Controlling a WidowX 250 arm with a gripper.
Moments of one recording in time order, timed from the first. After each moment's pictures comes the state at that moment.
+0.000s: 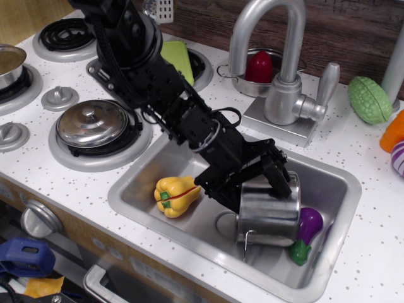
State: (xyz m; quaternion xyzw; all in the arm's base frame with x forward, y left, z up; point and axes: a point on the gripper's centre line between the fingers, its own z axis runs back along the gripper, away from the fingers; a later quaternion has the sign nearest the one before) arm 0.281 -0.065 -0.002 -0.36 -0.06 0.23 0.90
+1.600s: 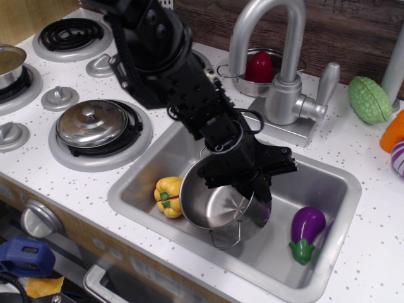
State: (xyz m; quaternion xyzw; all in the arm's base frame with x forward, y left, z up) arm 0.285 -0.065 0.000 -0.19 -0.10 0.21 0.95
